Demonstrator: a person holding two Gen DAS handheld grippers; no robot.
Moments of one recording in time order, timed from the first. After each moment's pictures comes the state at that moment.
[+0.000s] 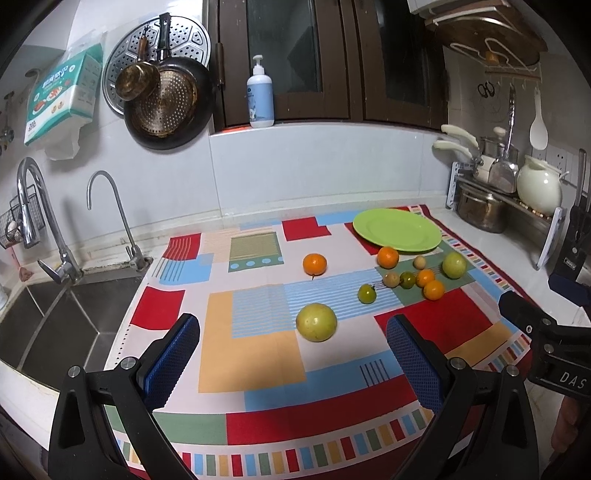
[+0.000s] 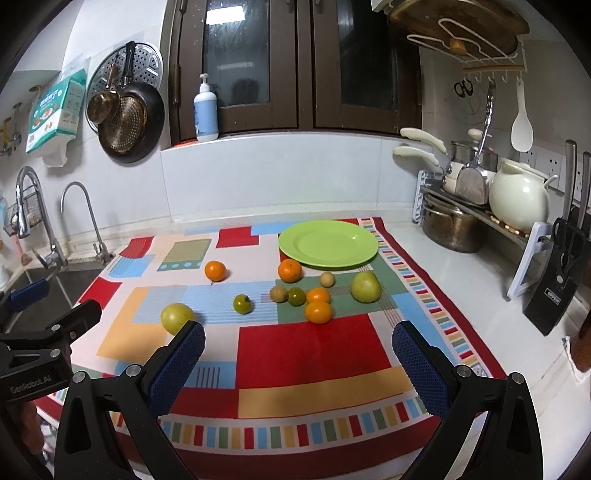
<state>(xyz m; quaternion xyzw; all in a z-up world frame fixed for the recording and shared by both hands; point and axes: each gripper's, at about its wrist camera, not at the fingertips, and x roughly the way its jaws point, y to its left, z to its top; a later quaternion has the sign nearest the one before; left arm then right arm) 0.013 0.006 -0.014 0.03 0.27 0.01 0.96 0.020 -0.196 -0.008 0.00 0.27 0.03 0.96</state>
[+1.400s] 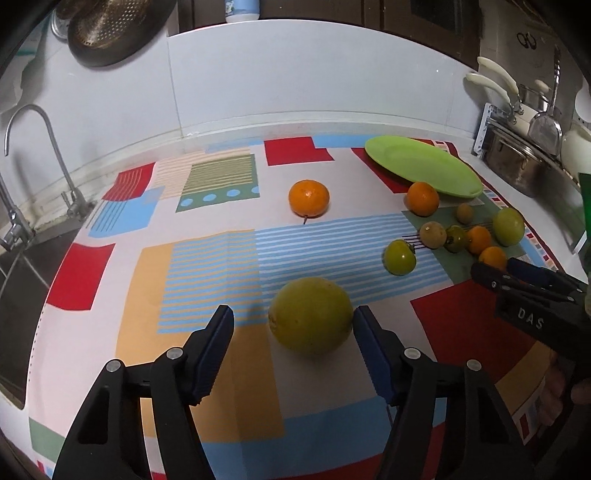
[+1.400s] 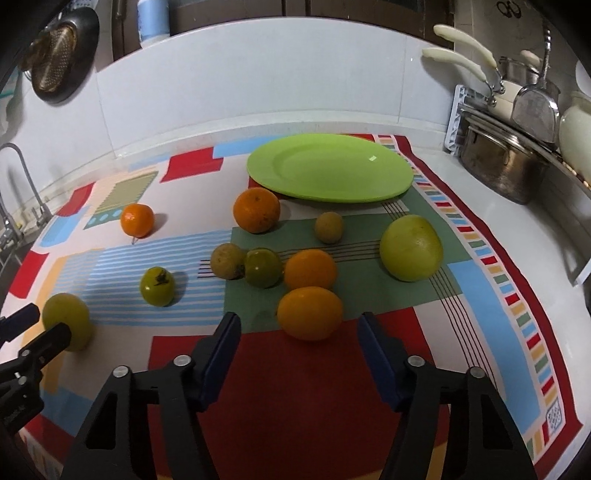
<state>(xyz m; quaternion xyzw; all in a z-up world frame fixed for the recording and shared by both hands) 0.141 -0.004 -0.109 0.01 0.40 -0.01 0.92 0.184 -0.204 -0.120 0.00 0.41 0.03 0.91</state>
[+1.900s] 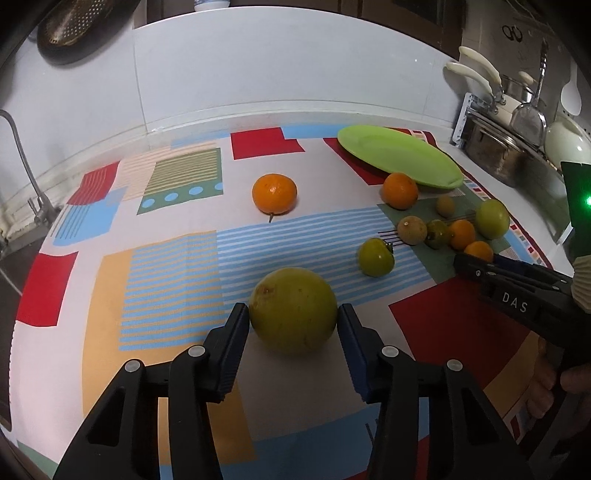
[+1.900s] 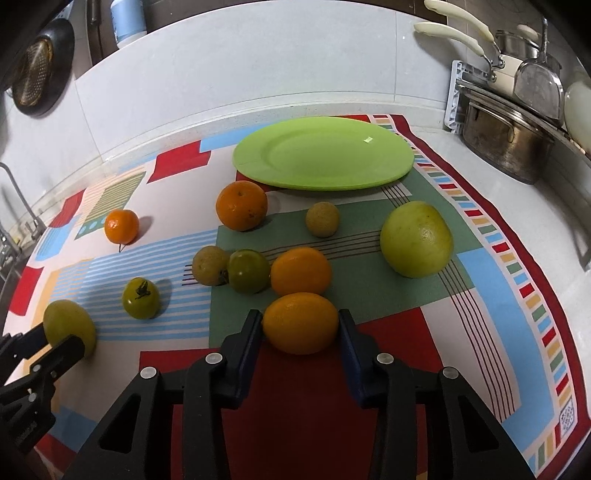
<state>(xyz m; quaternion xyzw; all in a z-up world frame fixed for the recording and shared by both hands) 0.159 -0.014 -0.117 0.00 0.41 -0.06 0.91 0.200 -0.213 -0.128 0.03 0.43 0.02 0.90</state>
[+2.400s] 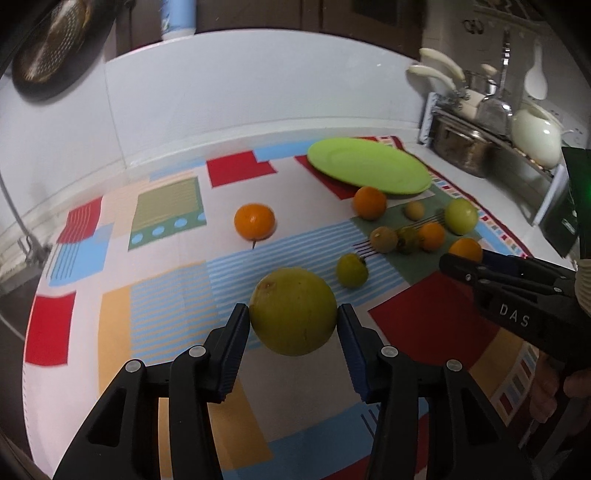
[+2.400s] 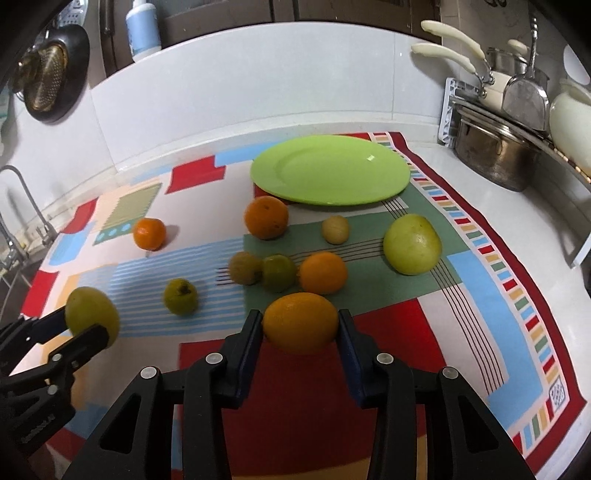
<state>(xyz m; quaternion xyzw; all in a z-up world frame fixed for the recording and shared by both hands) 0.151 -0.010 -0.090 0.04 0.39 -0.12 0.91 0.171 -0.195 -0.099 0.03 0.41 0.02 0.91</state>
